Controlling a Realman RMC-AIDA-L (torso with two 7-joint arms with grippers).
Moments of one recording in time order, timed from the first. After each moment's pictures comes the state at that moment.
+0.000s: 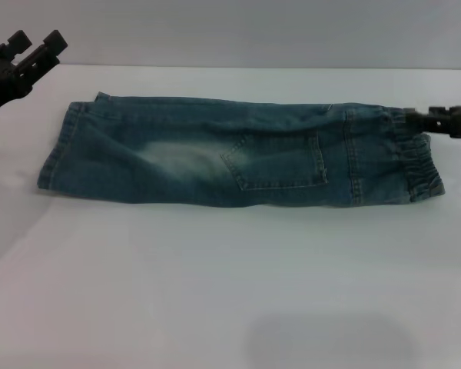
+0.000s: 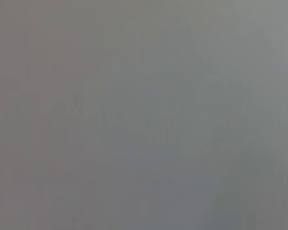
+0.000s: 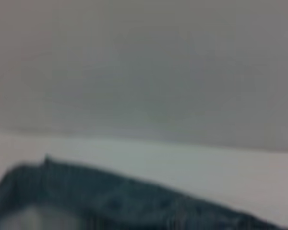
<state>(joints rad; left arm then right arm) -0.44 -2.06 0.63 0.48 1.32 1.31 -1.23 0.60 1.98 -0.60 -0.75 -2.19 -1.27 1.90</state>
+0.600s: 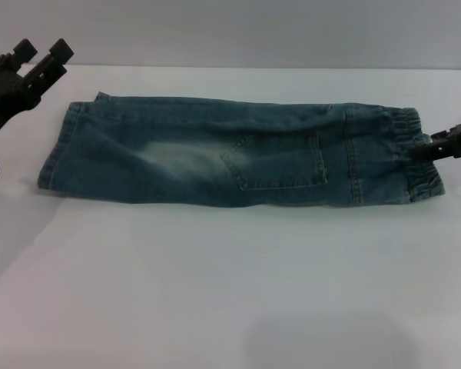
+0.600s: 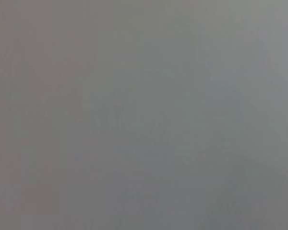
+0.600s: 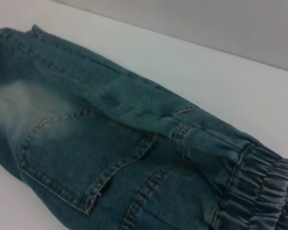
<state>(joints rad) -0.44 -2.06 0.63 0.37 1.25 1.35 -1.12 0.75 1.97 -0.67 -0.87 -2.61 -1.43 2.10</state>
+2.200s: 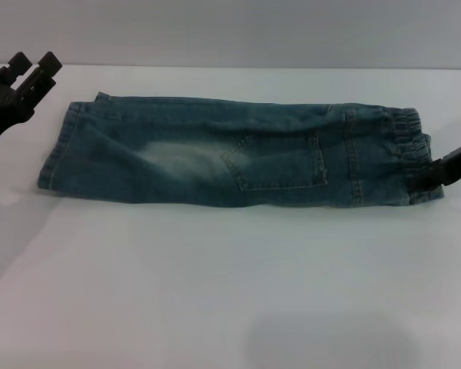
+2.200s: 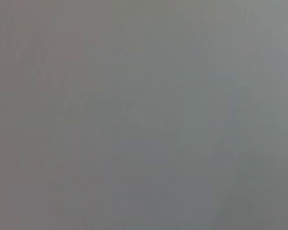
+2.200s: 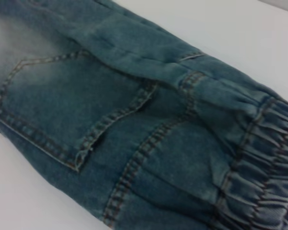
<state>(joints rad) -0.42 -2.06 0.63 0.34 1.23 1.35 -1.08 0.77 2.01 -0.77 -0.85 -2.74 -1.37 2.17</state>
